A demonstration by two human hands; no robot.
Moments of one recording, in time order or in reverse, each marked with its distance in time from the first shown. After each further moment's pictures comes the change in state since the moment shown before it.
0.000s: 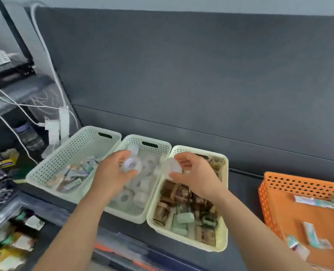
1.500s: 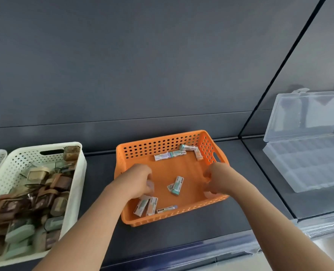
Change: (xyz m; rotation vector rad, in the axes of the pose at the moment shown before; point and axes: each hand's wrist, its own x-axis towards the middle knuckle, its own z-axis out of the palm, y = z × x) left_hand -0.104 0.232 0.301 0.581 -0.871 0.433; right_hand -0.220 0.200 -0.269 -0.649 -0.081 0.821
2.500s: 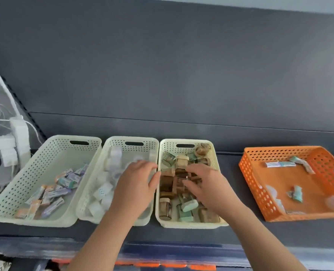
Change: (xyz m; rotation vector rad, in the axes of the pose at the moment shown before) left_hand -0.207 -0.304 -0.062 -0.143 0.797 0.010; right_hand -0.097 -0.385 0.075 0.294 0.352 -0.556
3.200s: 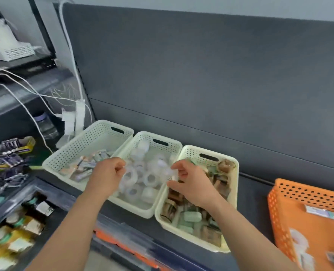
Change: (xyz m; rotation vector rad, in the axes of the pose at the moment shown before) left_hand -0.027 -0.059 -0.017 0.059 0.098 -0.569; right_hand 0.049 0.001 0.017 0.346 -0.270 -0.230
